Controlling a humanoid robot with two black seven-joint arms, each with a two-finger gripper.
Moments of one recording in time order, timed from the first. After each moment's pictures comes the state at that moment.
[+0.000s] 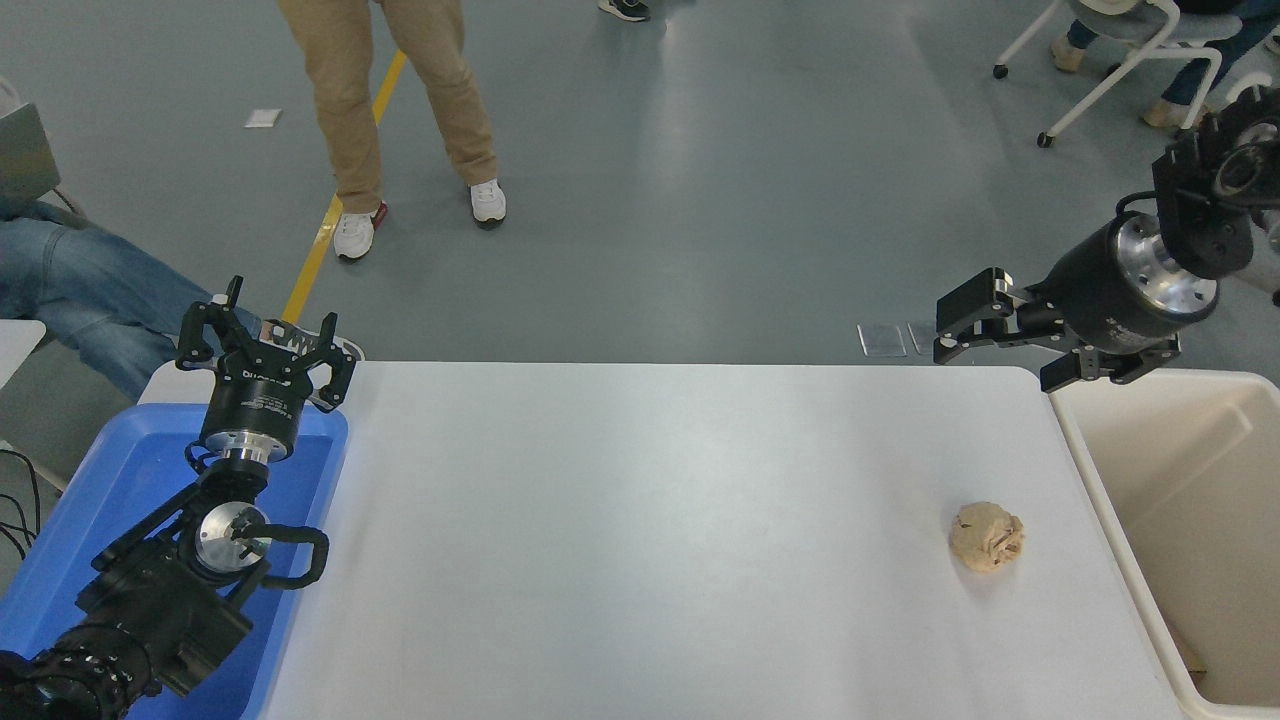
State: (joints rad) left arm -0.61 0.21 -0.91 -0.41 -0.07 -0.57 -0.53; right arm 2.09 -0.49 -1.28 1.37 -0.09 0.46 -0.04
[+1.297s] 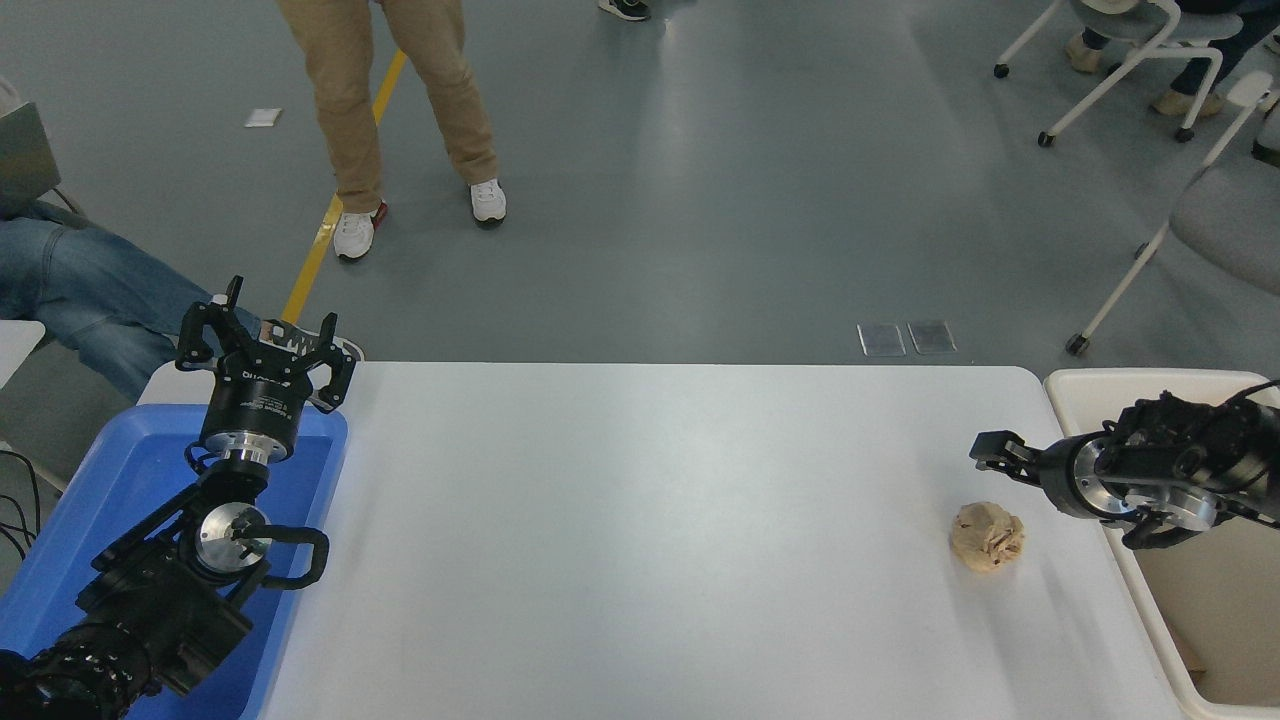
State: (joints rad) left arm -0.61 0.21 -0.90 -0.40 -0.07 -0.57 -0.53; right arm 1.22 -0.46 -0.98 0.90 -0.07 0.02 -0.04
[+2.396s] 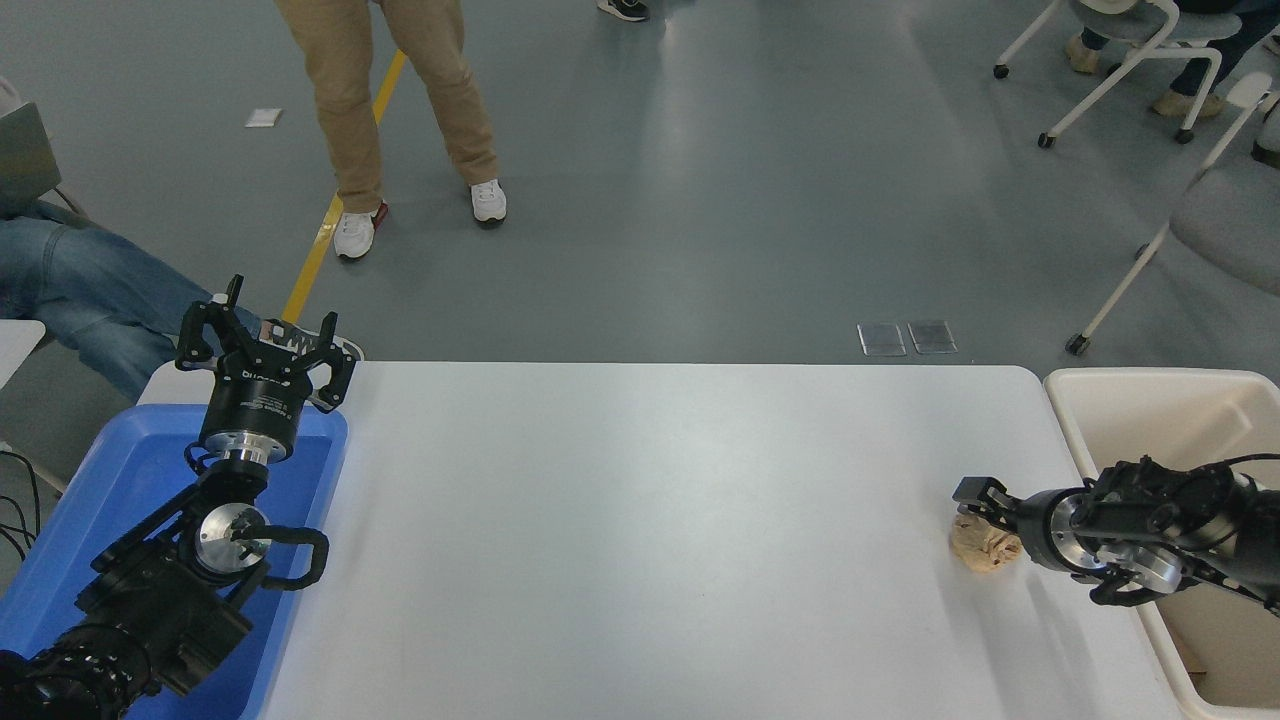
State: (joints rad) left arm -0.61 0.21 -0.91 -0.40 -0.07 -0.57 -0.53; right arm 1.07 -0.43 -0.86 0.88 -0.09 -0.08 -0.03
